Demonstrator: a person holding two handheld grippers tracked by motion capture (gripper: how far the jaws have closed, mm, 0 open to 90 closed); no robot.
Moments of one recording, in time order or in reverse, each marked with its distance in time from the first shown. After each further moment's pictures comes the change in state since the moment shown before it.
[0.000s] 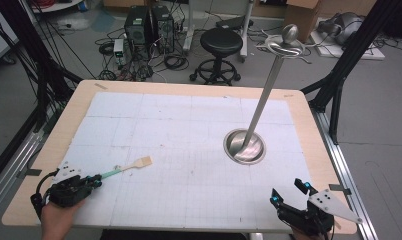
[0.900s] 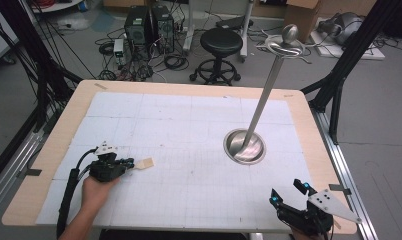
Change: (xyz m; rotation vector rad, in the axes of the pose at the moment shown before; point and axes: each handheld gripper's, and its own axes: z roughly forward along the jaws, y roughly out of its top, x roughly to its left) left arm -0.040 0.051 0.075 0.046 -0.122 -0.020; right arm 0.000 -0.002 0.001 0.003 0.009 0.012
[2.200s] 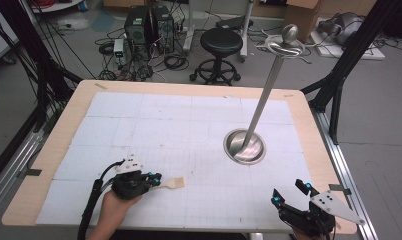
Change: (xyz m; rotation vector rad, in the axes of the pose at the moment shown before) left arm -0.081 -0.005 -0.011 -0.035 -0.228 0.139; right arm -0.002 0.000 -0.003 -0.012 -0.007 0.010
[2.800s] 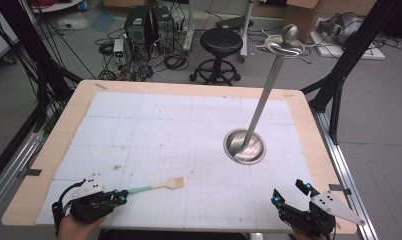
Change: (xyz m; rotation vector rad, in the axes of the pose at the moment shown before) left arm 0.012 -0.050 -0.072 0.036 0.079 -0.011; right arm 0.000 0.000 0.000 -0.005 -0.003 0.001
